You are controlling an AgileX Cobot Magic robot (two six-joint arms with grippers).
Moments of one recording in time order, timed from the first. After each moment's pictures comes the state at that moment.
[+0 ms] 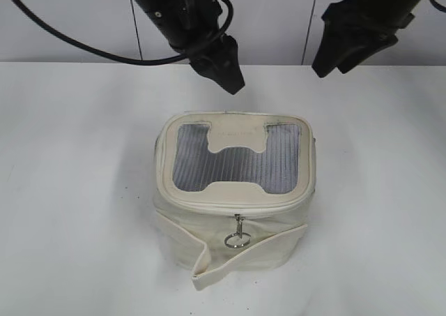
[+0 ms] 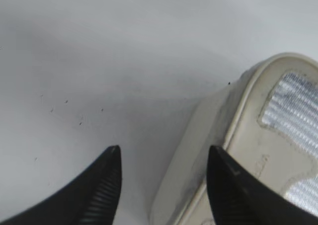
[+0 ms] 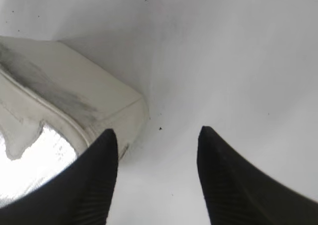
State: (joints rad) left arm -0.60 2.03 -1.85 -0.39 1.07 0.66; right arm 0.22 1.91 -1.70 0.36 1.22 -0.41
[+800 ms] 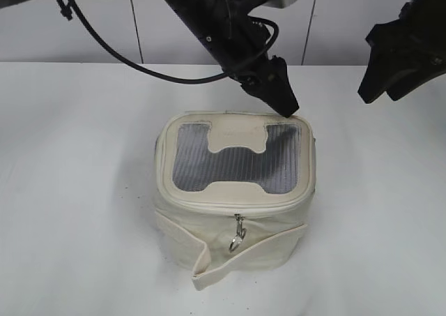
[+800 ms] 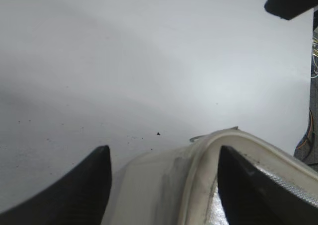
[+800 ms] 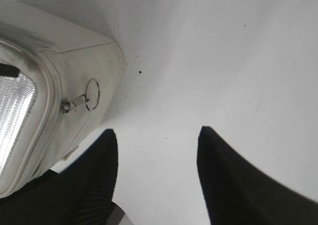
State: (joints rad) left arm -0.62 2.28 -2.09 -0.65 1.21 0.78; right arm 0.17 1.76 -1.49 0.29 1.22 -0.29
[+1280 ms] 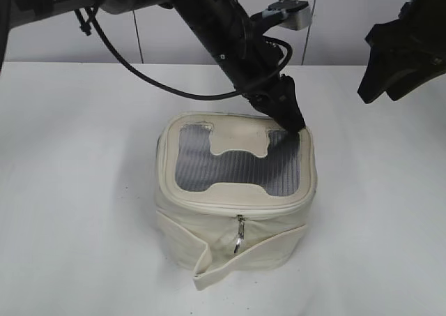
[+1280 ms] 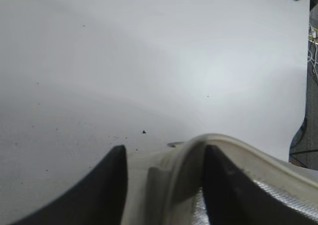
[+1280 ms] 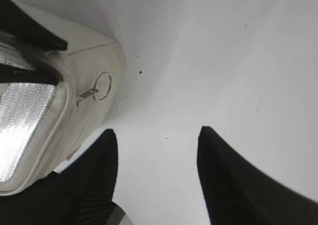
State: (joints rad) left arm -0.67 2.31 -2.09 -0.64 1.22 0.78; right arm 0.17 1.76 -1.49 0.29 1.22 -0.29
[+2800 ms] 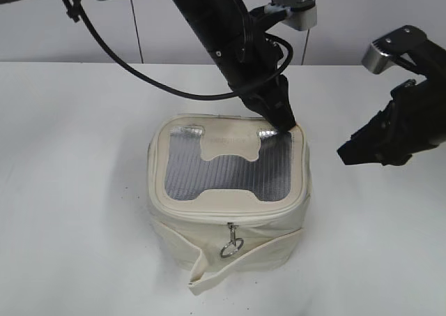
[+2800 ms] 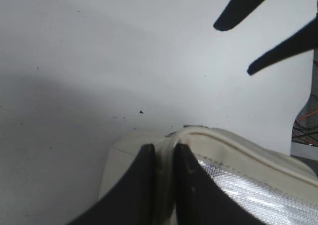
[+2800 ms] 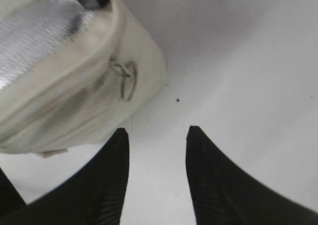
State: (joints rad) left arm -0.70 2.21 -1.99 -0.53 1.19 0.77; right arm 0.16 1.50 -0.85 0.74 0.67 -1.12
